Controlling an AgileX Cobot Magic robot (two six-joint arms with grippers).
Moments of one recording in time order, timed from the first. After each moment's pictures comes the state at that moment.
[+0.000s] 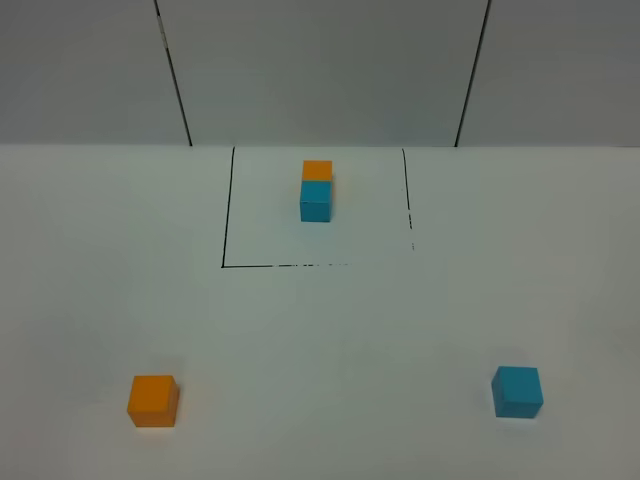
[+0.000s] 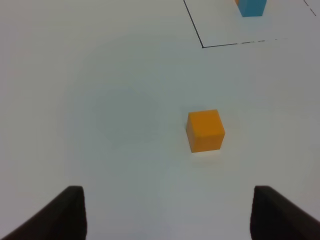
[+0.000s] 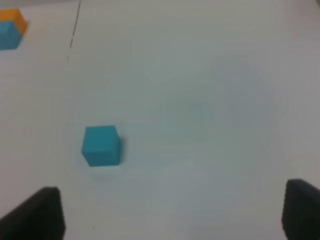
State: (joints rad) left arm 0.00 -0.01 -0.51 -0.18 1.04 0.16; right arm 0.00 -0.01 -0.50 0.00 1.06 0.05
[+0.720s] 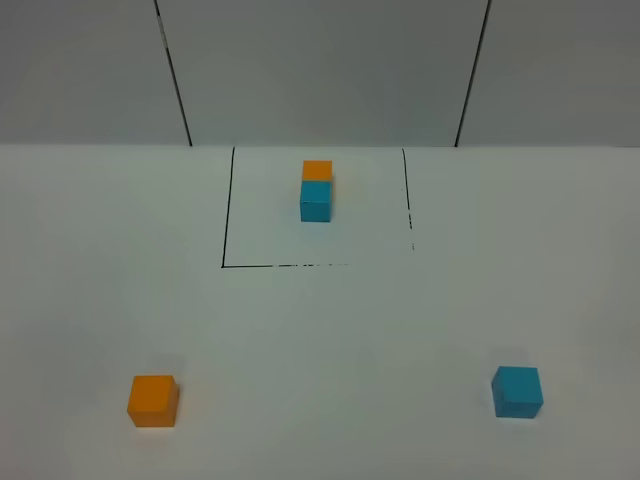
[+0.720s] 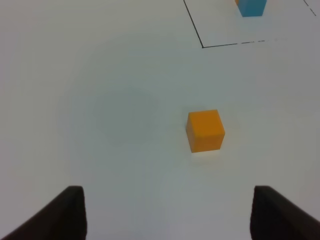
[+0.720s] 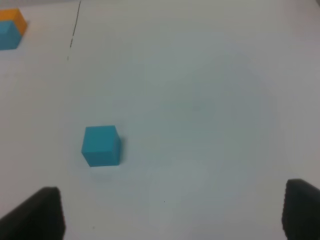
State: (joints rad) left arm 0.00 -0.01 -0.51 -0.18 1.04 0.16; right arm 0.00 -0.01 -0.50 0.00 1.06 0.05
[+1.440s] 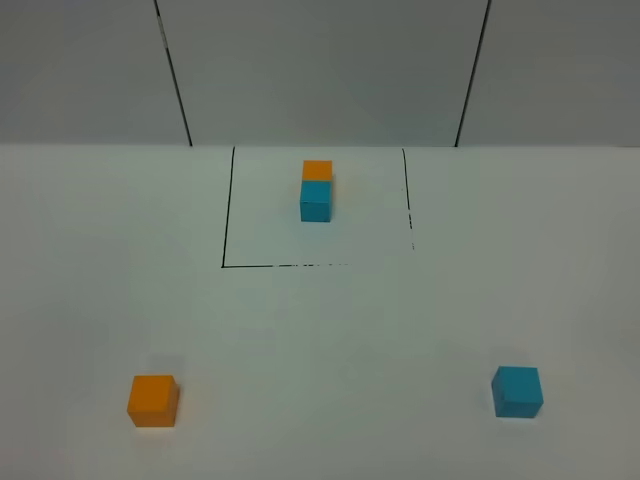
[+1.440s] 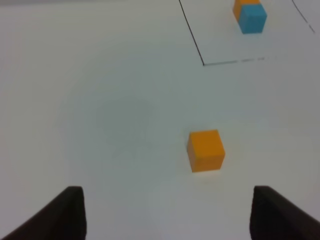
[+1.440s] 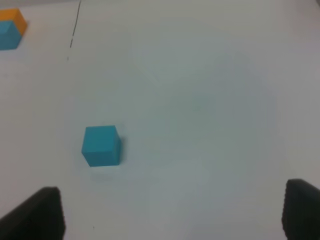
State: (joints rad) left arm 0.00 0.09 -0.55 -0.17 0.98 0.14; right arm 0.00 -0.01 -0.50 0.00 1.06 0.05
